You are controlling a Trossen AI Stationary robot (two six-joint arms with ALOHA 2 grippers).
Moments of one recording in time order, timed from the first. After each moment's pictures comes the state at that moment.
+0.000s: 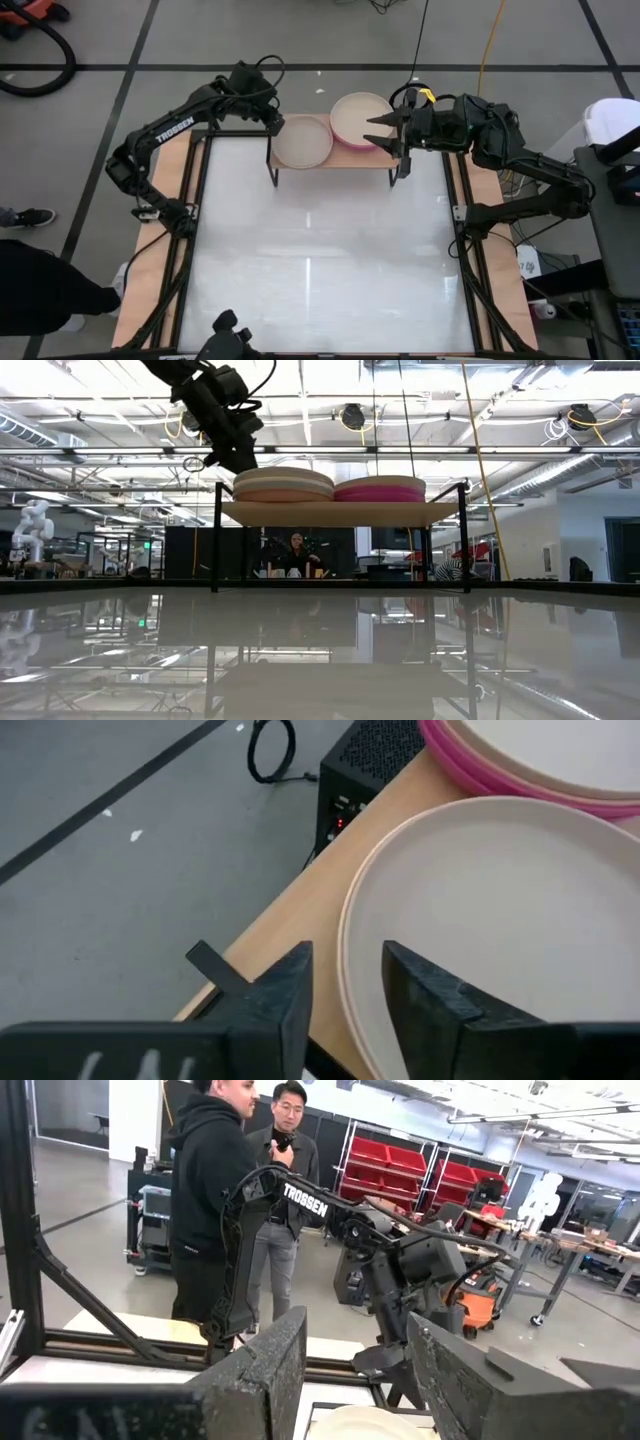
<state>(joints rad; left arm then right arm) 0.81 1.55 1.45 -0.70 0.15 0.06 -0.30 1.11 1.30 -0.15 -0.18 -0.20</state>
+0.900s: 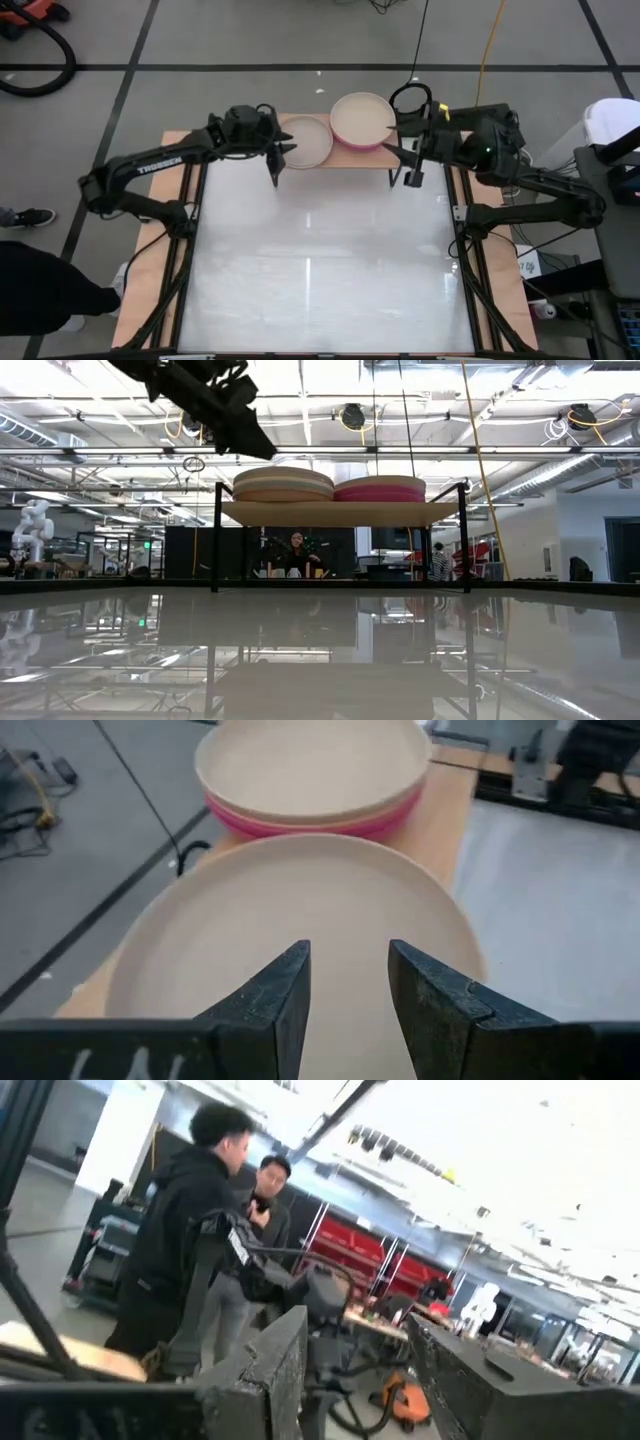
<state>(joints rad) 0.54 1.28 1.02 -0.23 0.14 0.10 -0.30 0.91 0.94 0.24 -0.18 -0.38</state>
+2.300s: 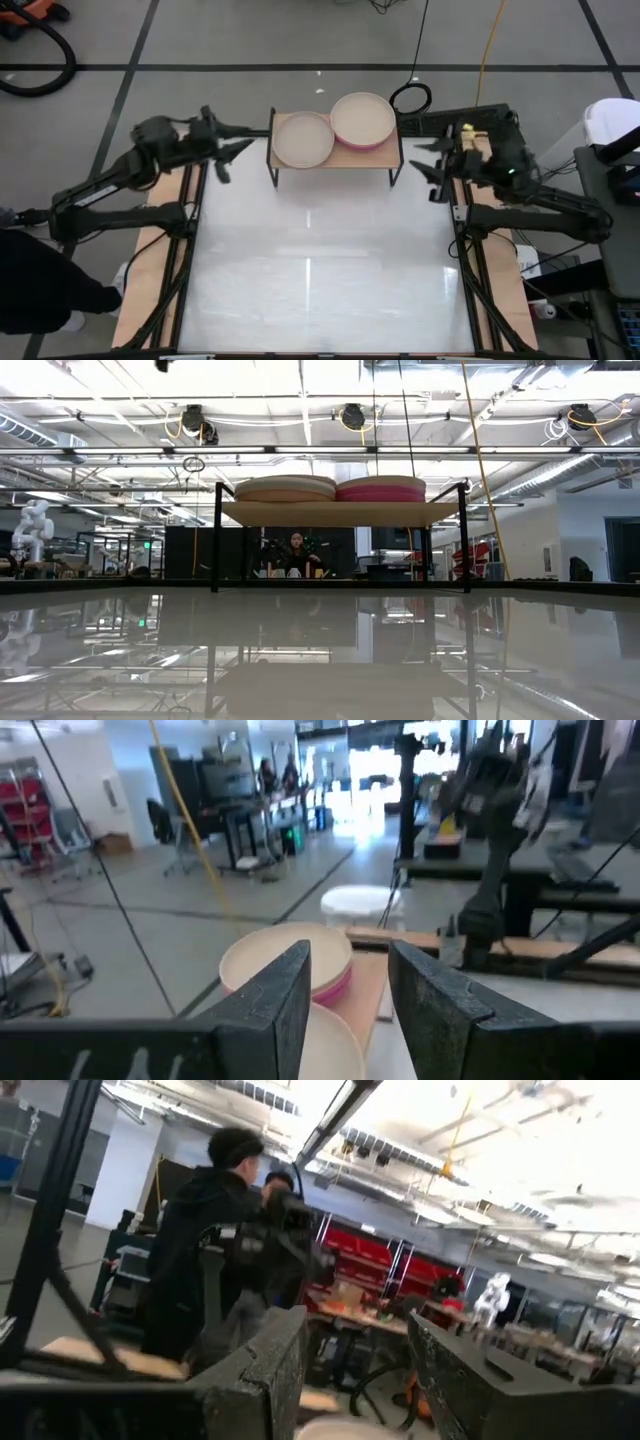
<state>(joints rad) 0.45 0.75 0.94 -0.19 0.13 0.11 -0.30 0.59 0.65 0.25 -0.19 -0.27</state>
